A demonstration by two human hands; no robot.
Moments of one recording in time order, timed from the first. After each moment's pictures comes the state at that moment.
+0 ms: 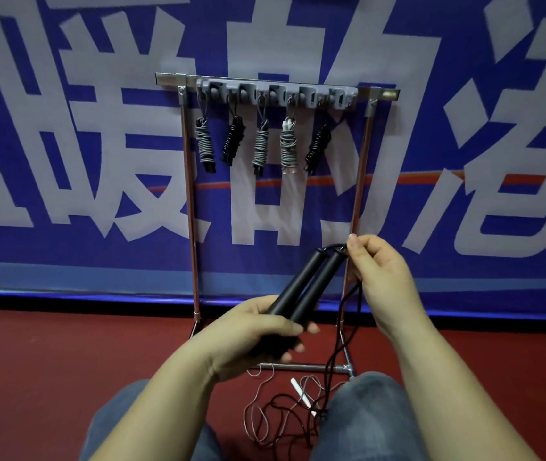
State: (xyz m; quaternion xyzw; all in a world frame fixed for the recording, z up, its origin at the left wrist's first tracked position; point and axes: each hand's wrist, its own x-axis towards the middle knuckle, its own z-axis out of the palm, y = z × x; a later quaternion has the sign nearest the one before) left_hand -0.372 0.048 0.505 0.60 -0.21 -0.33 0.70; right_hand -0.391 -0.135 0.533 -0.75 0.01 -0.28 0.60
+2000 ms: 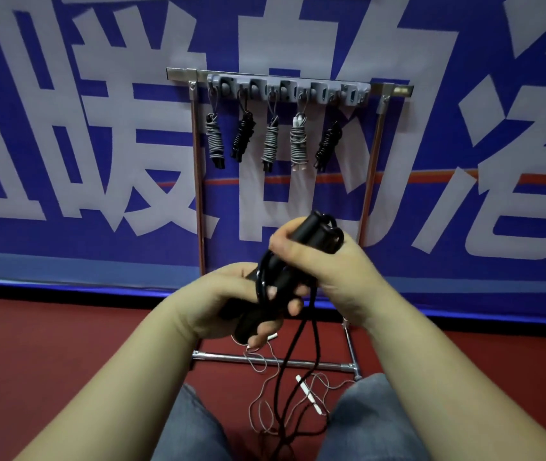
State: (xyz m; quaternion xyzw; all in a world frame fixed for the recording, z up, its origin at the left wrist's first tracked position) left_hand -0.334 0.080 0.528 0.43 -0.40 -0.46 0.67; right_hand -0.395 -0.079 0.571 -0.68 -0.21 0.00 0.70
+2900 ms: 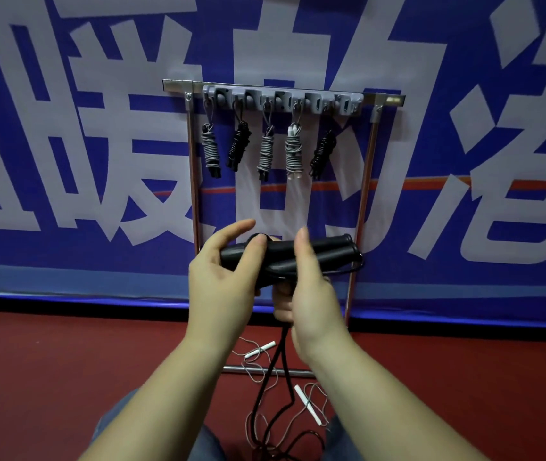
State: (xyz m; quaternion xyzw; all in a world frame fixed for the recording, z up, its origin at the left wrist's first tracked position) left_hand -0.374 0.047 0.544 0.63 -0.13 0.20 0.74; right_hand -0.399 -0.039 0.549 -0.62 0.06 -0.09 0.78
